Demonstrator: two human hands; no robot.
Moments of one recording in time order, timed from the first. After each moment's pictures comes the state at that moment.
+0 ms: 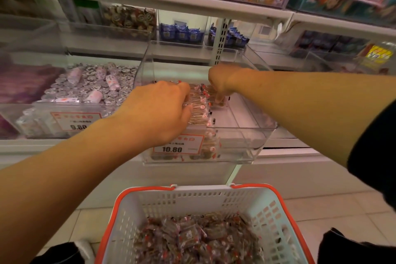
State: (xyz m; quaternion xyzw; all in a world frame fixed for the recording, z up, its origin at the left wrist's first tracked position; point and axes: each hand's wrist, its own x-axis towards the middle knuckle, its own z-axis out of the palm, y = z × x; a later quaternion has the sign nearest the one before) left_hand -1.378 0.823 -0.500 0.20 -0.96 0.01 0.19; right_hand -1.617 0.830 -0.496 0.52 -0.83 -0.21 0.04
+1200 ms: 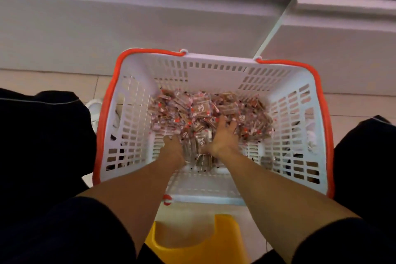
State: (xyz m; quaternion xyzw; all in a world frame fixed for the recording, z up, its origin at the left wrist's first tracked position) left_hand -1.291 0.998 -0.901 0.52 -0.72 -0.34 -0.31; right_hand -1.425 1.071 -0.902 0.23 -0.89 0.03 -0.38
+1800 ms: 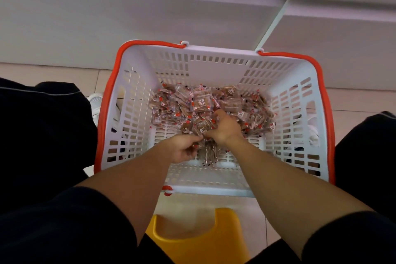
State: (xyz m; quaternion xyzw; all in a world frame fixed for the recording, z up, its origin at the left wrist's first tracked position) left_hand -1.303 0.997 -0.901 0.57 -0.26 -0.76 -0.16; right_hand -1.439 1.070 -0.888 0.26 -0.87 0.13 -0.40
